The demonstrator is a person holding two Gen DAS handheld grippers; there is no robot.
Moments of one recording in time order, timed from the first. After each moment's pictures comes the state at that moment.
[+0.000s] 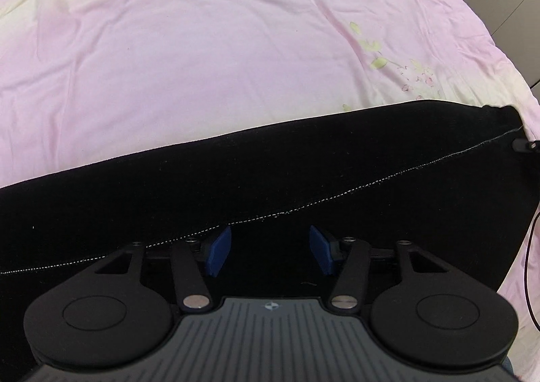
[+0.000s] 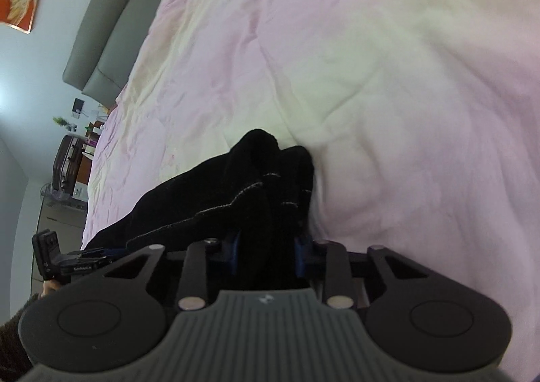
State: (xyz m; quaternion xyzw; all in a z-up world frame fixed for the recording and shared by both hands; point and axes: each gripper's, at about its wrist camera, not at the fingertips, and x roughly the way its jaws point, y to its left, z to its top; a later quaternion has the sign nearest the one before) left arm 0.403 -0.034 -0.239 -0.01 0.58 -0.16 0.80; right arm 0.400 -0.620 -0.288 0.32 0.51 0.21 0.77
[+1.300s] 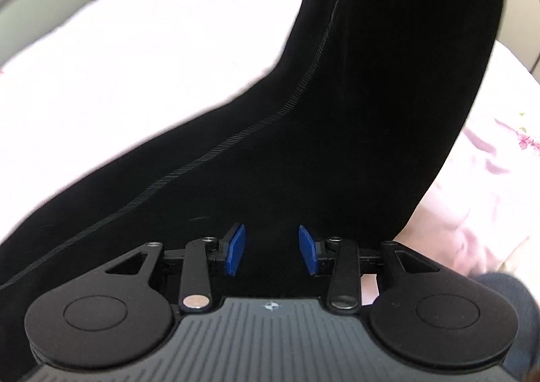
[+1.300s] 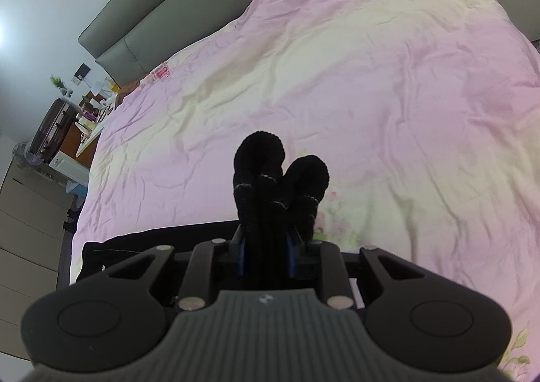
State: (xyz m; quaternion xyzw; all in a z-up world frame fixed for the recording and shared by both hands) left arm 0.263 -0.107 -0.181 0.14 0.47 -0.20 0.85; right arm 0.392 -0.442 -0.034 0.20 0.51 0.19 0.81
